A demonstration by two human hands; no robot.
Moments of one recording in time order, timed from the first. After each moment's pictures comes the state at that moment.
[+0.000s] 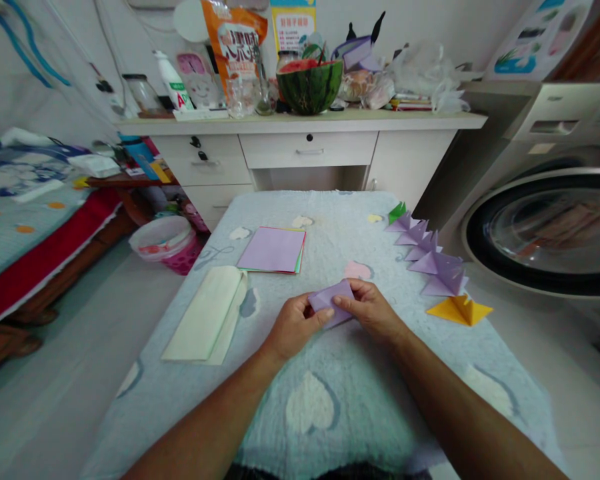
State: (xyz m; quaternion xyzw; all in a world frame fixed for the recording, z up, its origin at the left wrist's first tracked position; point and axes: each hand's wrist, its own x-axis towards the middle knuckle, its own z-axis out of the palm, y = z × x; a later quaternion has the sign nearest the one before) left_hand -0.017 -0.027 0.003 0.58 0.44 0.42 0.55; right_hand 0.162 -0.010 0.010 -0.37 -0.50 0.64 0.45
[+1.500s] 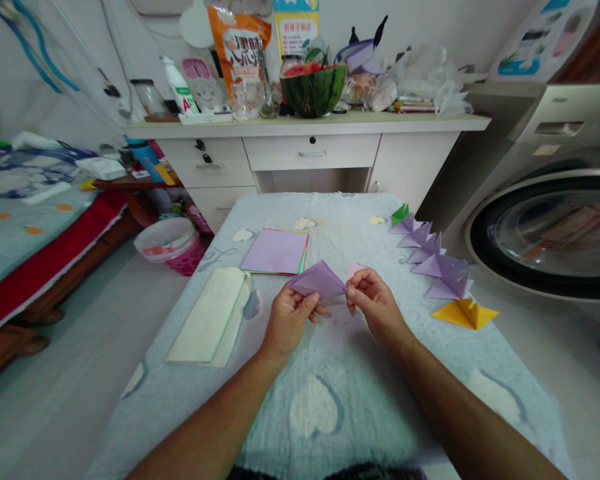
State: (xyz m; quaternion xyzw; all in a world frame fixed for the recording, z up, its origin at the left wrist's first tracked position) left_hand -0.013 -0.022 0.008 0.44 0.45 0.55 0.55; right_hand 0.158 -0.011 0.011 -0.35 -0.47 0.58 0.57
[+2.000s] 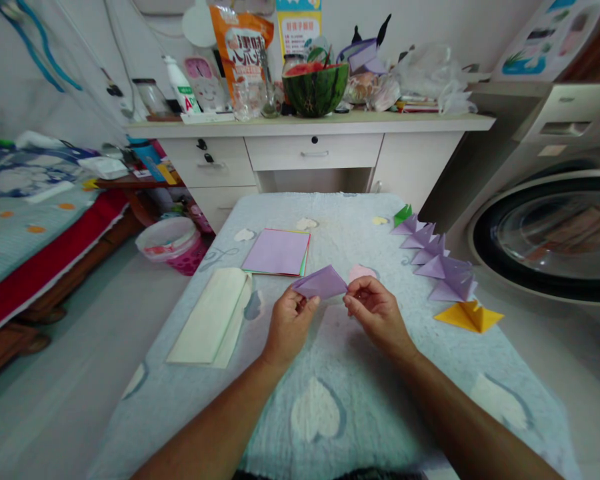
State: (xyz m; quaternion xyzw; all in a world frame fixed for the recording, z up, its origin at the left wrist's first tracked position) left_hand -0.019 -0.022 0.001 0.54 0.46 0.54 0.45; right_hand 0.155 -0.021 0.014 -0.40 -0.56 0.47 0.55
